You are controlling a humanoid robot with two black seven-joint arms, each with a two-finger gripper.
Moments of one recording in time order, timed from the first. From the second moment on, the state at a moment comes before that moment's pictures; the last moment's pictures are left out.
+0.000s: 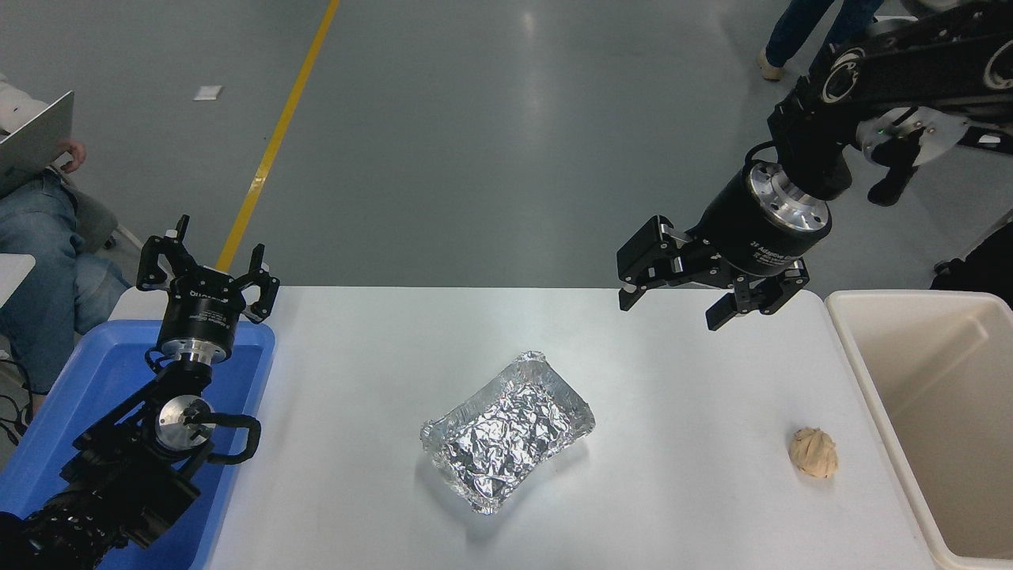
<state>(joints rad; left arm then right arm) -0.61 0.21 -0.90 -0.40 -0.07 -0.56 -0.54 2.19 -0.28 -1.14 1.36 0.16 0.79 -0.12</state>
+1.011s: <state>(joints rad) -0.61 0.21 -0.90 -0.40 -0.07 -0.56 -0.54 1.67 -0.25 -0.95 1.35 0.31 0.28 -0.12</state>
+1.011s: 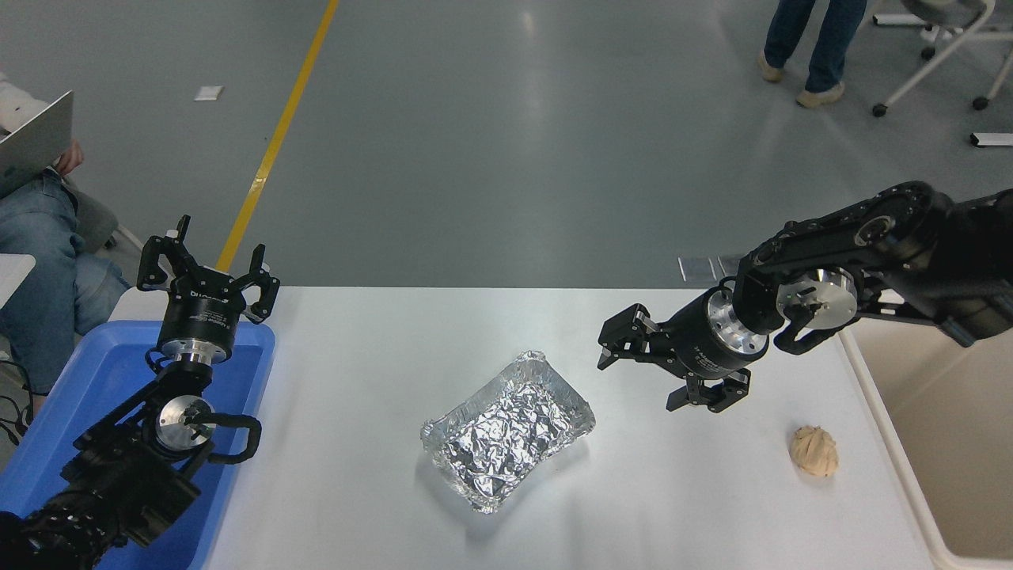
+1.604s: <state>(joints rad) -0.61 0.21 -0.90 -0.40 -0.07 -0.57 -0.54 1.37 -0.17 -0.73 1.23 0.31 0.04 -0.12</state>
